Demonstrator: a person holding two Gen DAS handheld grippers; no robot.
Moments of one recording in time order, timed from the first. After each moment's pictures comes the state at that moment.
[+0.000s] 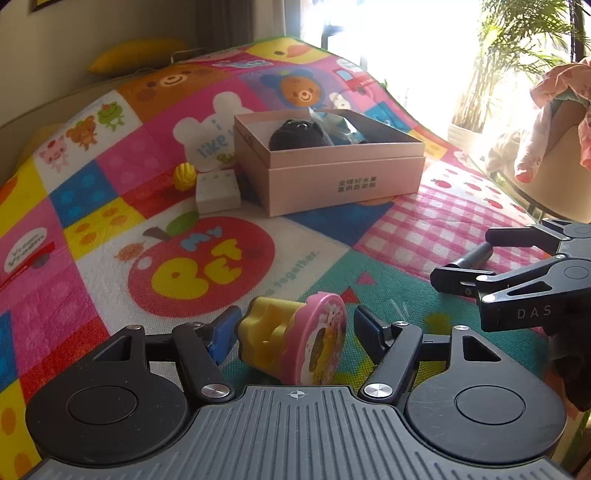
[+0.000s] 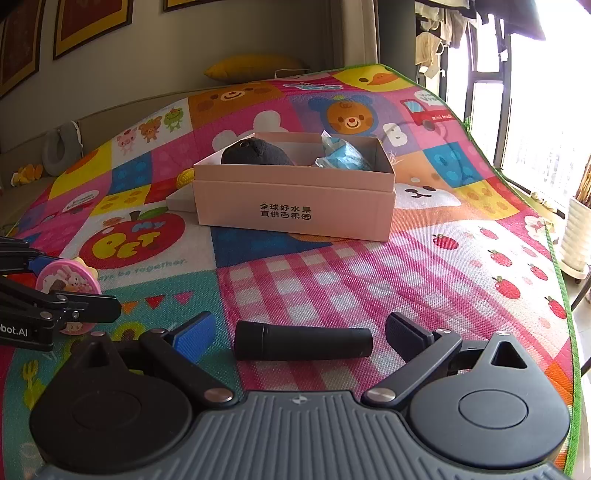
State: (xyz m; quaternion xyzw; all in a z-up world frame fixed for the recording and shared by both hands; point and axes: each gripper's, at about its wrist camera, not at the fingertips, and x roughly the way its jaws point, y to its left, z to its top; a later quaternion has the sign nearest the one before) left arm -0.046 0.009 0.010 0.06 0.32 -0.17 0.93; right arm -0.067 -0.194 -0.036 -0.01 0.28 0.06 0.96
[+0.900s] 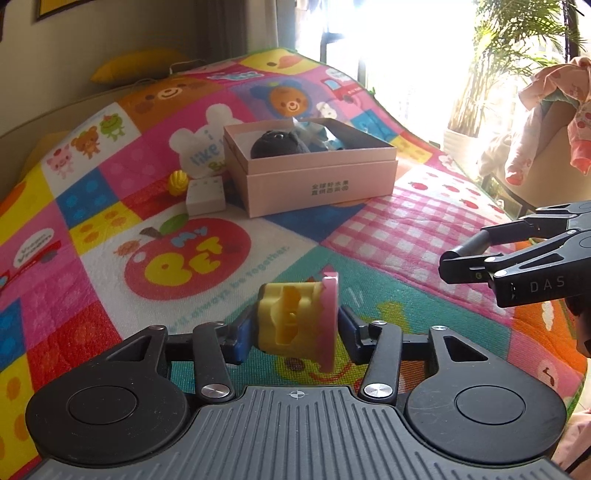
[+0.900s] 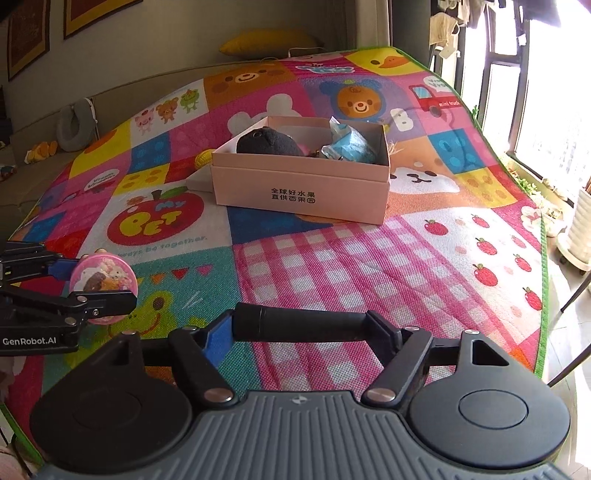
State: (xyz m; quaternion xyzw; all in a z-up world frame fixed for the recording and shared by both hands) left arm -0.087 -0.007 0.026 0.06 0.31 -0.17 0.93; right arm -0.099 -0.208 0.000 -0.03 0.33 0.09 0.94
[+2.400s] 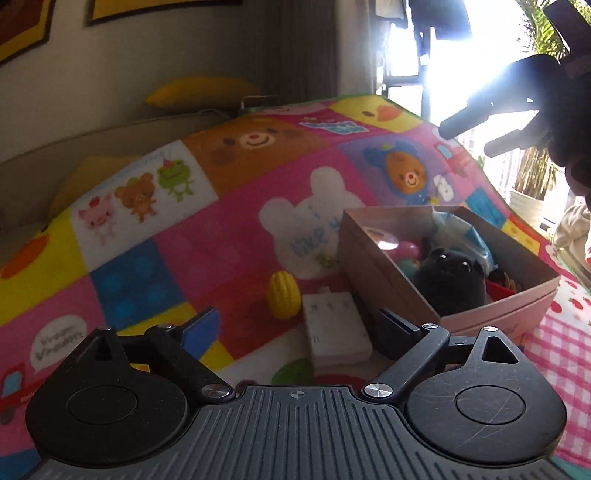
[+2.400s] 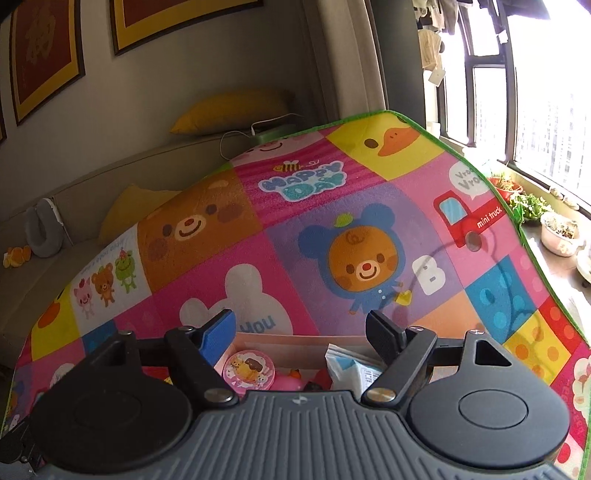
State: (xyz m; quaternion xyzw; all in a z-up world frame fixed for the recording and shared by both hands) left arm 0.085 0.058 0.039 0.03 0.25 -0.08 0.96; right arm 0.190 -0.199 0.122 0.06 0.30 0.07 0.95
